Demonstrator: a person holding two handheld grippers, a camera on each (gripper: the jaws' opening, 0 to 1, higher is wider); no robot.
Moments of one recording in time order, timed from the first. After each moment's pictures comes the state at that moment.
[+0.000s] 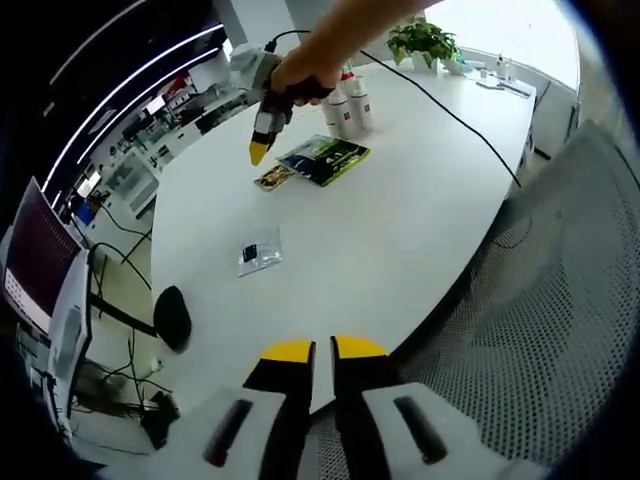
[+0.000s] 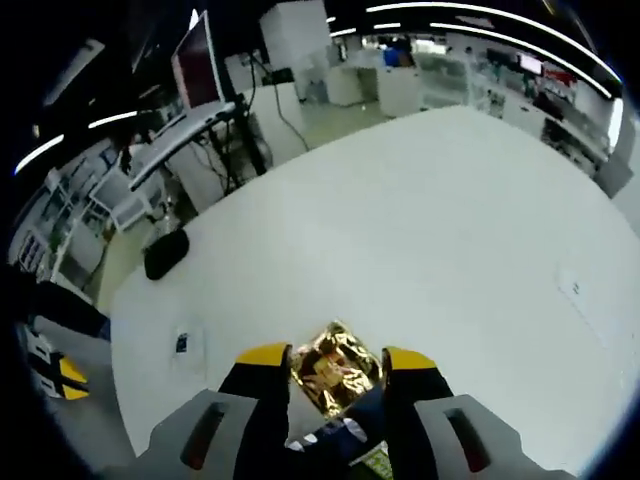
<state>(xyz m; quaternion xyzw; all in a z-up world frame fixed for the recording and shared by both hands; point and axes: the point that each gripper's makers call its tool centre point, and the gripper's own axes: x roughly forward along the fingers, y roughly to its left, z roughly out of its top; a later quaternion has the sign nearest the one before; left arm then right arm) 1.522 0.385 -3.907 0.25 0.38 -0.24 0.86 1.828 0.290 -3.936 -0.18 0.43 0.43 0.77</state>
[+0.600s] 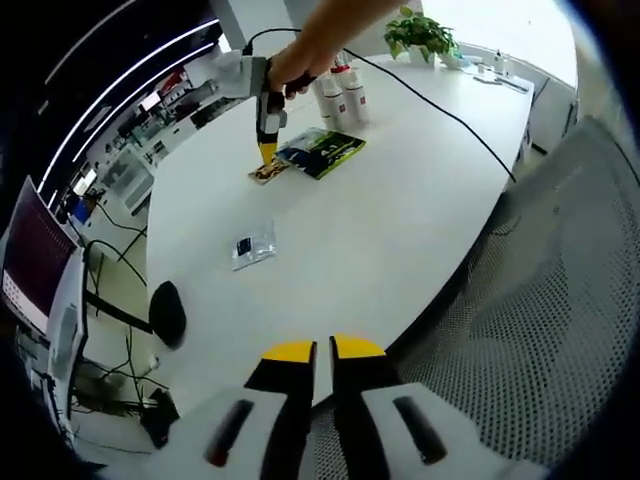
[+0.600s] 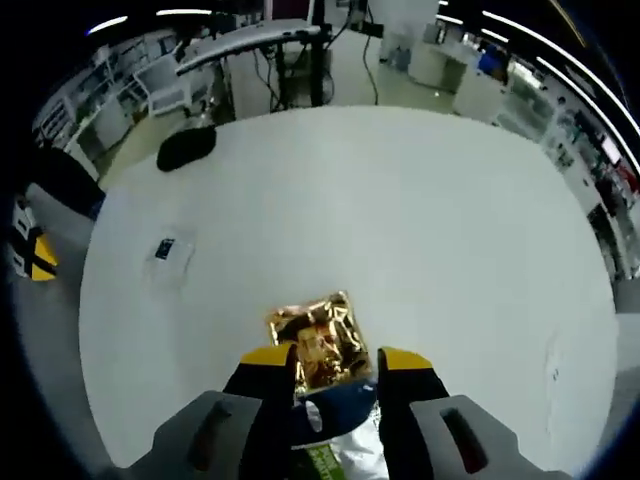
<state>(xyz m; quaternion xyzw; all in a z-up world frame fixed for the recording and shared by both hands) 1.517 0.385 -3.911 0.25 0.39 -0.24 0.85 1.825 0.300 -3.966 -0.34 0.41 0.51 0.67</state>
